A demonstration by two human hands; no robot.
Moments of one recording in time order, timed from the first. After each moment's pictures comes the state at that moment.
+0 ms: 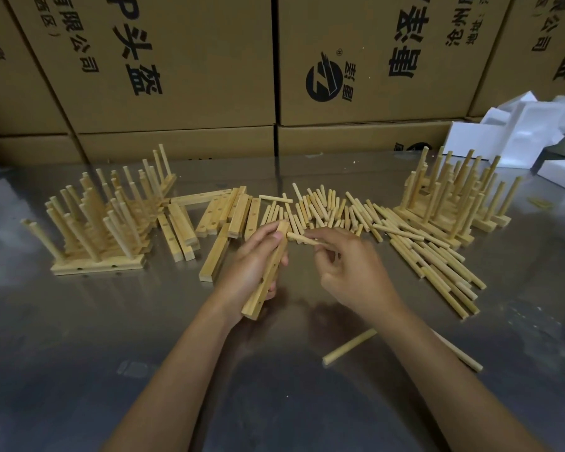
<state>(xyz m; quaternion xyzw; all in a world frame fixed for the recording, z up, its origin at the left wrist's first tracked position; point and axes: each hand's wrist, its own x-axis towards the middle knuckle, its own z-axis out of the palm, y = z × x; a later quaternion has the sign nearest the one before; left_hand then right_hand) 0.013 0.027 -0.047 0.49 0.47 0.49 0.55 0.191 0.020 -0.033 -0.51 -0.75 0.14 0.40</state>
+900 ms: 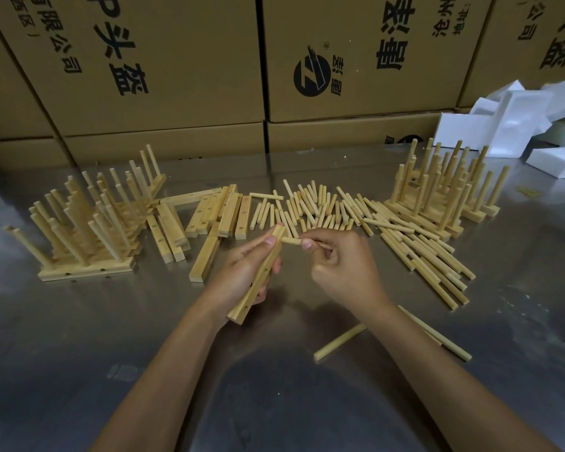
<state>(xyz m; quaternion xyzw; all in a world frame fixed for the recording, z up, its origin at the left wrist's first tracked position) 0.011 0.021 -0.048 0.53 0.46 0.44 0.56 0.190 0.021 -0.041 -0.52 -0.68 0.21 0.48</state>
